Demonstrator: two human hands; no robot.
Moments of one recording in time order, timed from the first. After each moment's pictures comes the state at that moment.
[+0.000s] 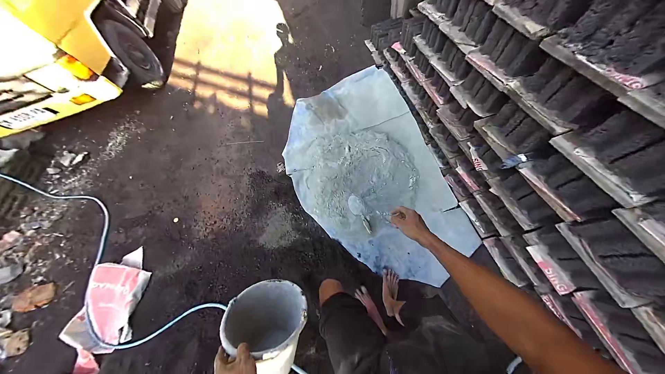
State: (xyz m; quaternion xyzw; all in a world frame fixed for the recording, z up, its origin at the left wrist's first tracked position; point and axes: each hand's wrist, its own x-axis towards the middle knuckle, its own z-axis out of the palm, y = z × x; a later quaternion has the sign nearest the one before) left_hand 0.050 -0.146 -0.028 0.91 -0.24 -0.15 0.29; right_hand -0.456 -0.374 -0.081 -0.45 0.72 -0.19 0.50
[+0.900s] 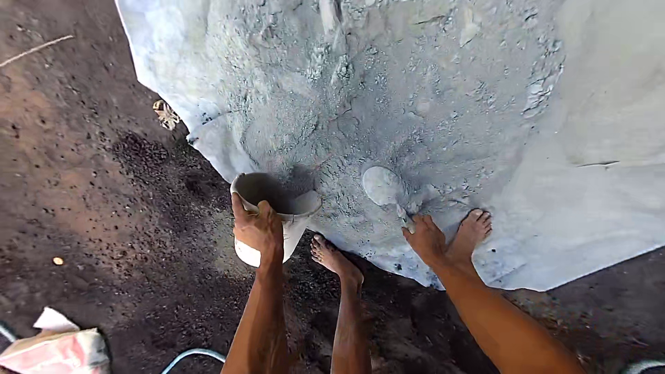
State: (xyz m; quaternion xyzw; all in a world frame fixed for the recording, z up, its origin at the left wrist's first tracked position) left_hand -0.076 -0.792 -0.622 0.87 -0.48 -0.12 0.05; right_hand -0.366 -0.533 -0.745 -0.34 0.83 0.15 0.42
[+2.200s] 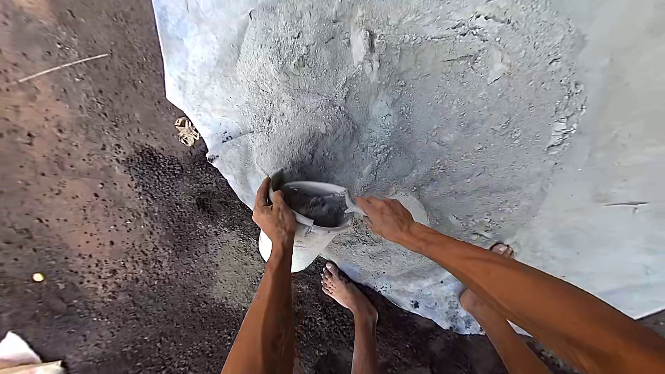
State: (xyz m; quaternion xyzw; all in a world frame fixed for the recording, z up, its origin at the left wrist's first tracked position) left_hand -0.049 -0.860 -0.680 0.78 -0.51 -0.27 0.23; right_hand -0.300 -0.766 -0.697 -0.67 0.62 0.03 0.41
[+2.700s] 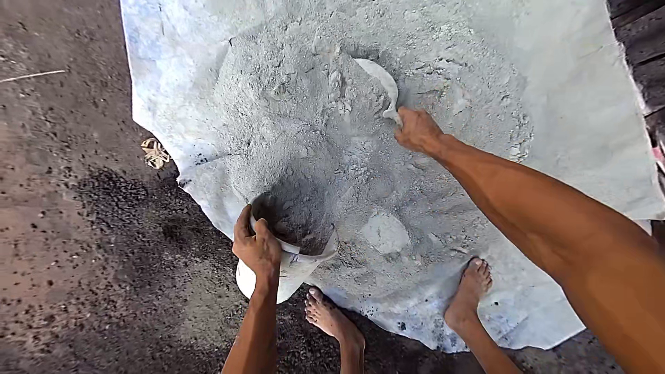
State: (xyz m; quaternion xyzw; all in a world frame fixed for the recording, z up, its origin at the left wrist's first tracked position) left_hand -0.058 -0.855 -0.684 0.79 -0.51 -0.24 0.24; right_hand -0.487 -0.946 -0.718 -0.54 0.78 0.05 0.31
